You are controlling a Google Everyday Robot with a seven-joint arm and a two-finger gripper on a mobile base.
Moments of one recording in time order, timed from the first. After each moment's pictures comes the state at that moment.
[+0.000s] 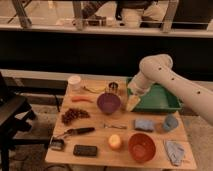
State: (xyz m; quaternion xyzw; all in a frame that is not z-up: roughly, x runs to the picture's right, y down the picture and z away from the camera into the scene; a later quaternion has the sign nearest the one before) arm 0.131 0.036 0.745 -0.28 -0.11 0.10 0.95
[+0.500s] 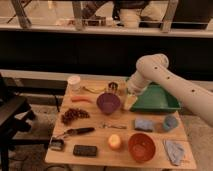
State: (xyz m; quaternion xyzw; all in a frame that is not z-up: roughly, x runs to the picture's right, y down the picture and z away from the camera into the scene) arm 0.113 0.028 0.767 -0.27 -0.12 0.09 0.95
